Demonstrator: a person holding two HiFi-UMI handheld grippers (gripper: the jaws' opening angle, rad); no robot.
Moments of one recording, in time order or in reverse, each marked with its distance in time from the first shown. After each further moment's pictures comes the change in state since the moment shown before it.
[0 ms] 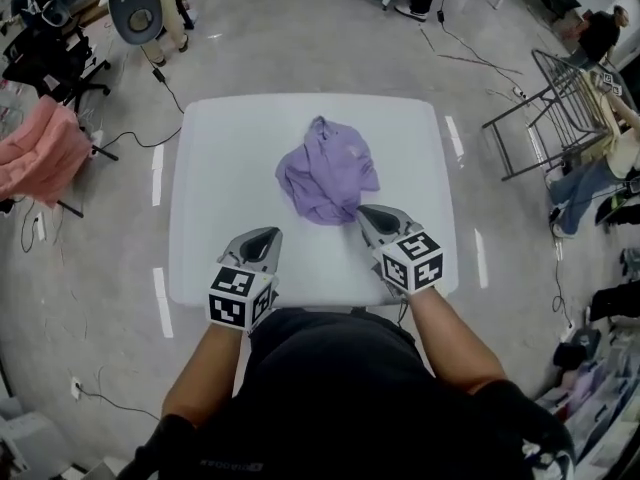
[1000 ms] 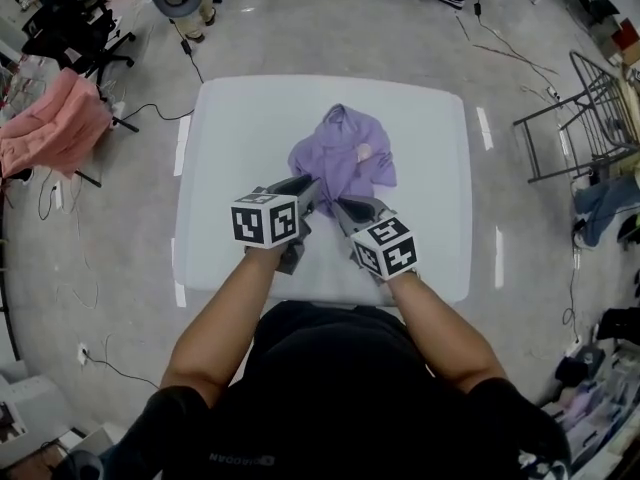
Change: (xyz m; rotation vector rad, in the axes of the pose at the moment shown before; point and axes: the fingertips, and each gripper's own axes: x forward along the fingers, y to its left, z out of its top) left arm 0.110 0.022 0.022 -0.378 0.020 -0.085; right arm 0.076 0.029 -0.023 -0.017 0.091 0.161
